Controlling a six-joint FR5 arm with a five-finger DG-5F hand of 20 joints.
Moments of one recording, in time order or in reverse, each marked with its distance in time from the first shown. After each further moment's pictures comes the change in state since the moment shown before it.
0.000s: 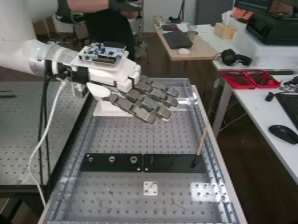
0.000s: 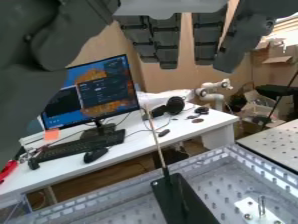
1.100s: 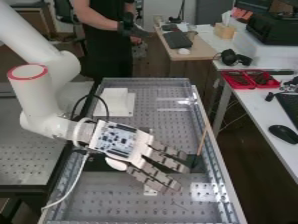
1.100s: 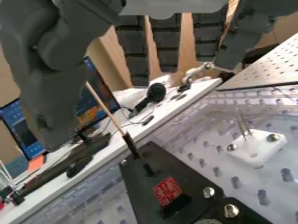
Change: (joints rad) arm -0.140 -0.327 0.003 0.351 -0.083 0.301
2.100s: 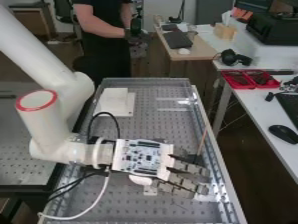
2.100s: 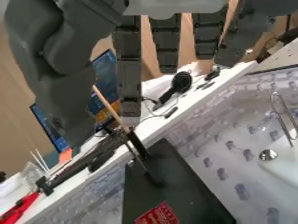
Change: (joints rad) arm -0.096 -0.165 0.182 0.031 -0.257 0.040
